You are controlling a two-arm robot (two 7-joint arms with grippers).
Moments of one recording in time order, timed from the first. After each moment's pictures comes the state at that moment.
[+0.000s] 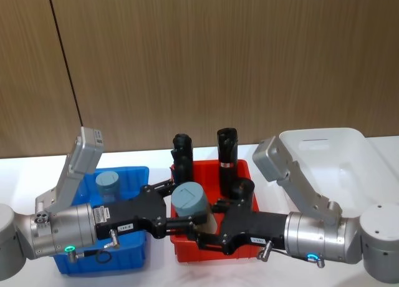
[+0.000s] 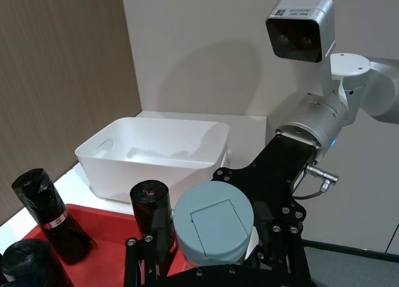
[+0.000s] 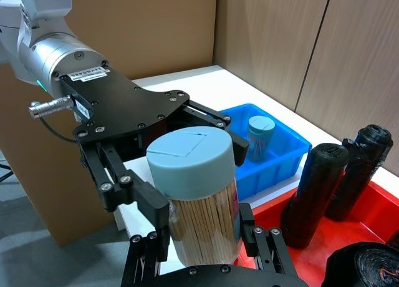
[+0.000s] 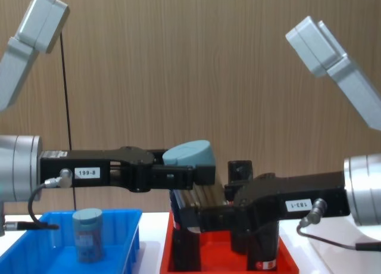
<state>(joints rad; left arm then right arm) -0.45 0.43 0.33 -1.32 -0.45 0.13 -1.06 0.33 0.28 -0.40 -1.52 0.17 0.31 0.78</state>
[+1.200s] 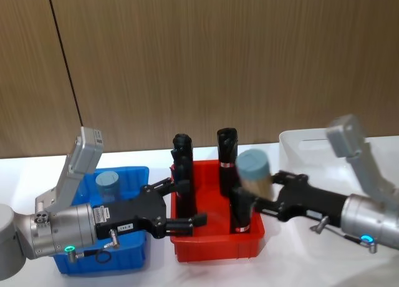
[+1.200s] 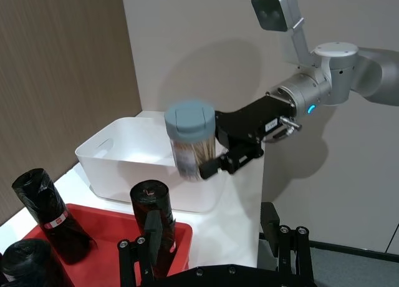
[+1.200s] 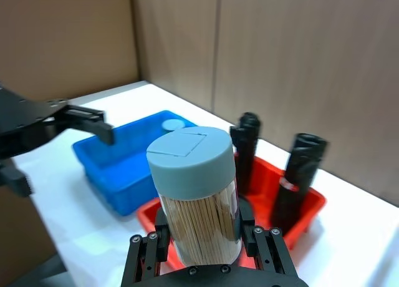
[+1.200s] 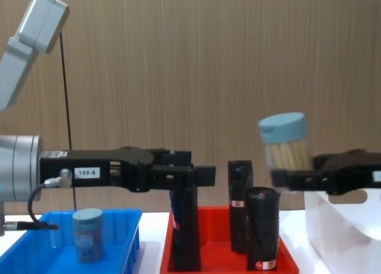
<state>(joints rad) -0.45 0.43 0.33 -1.32 -0.45 0.13 -1.06 0.28 0.42 -0.29 -1.55 0.33 0.27 0.64</state>
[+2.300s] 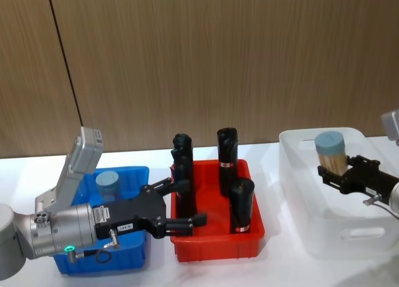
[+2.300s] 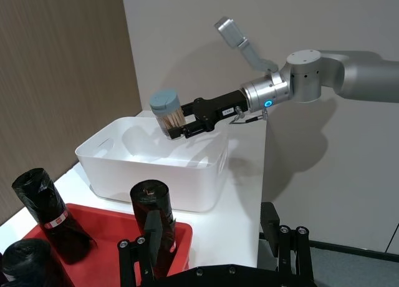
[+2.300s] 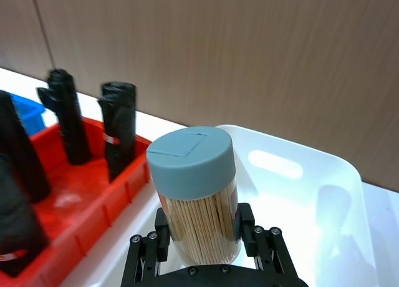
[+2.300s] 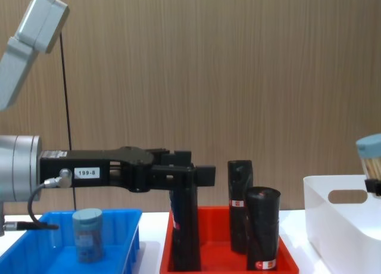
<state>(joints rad) -0.45 0.43 0.33 -1.32 -0.45 0.13 -1.06 0.37 0.46 -0.22 -1.29 0.30 0.24 0.41</state>
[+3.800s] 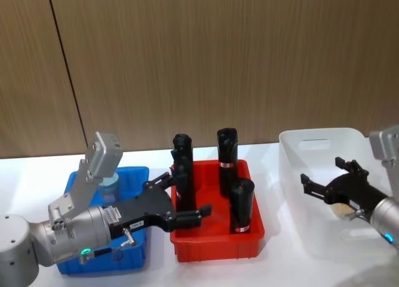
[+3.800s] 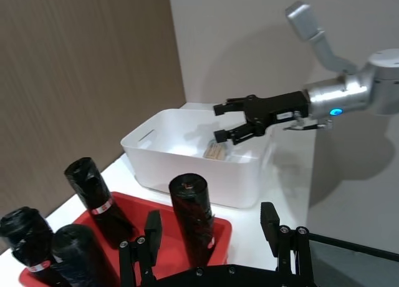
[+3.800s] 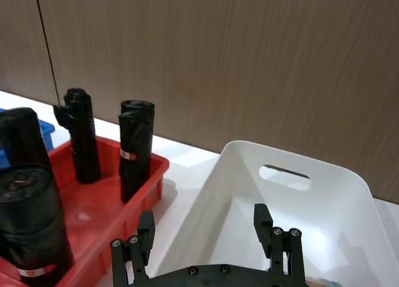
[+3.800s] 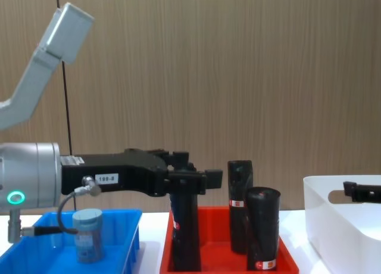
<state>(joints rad) -0.40 0.42 0.36 -1.38 -0.39 0.10 -0.84 0.25 0.40 -0.23 -1.42 0.27 0.15 0.26</state>
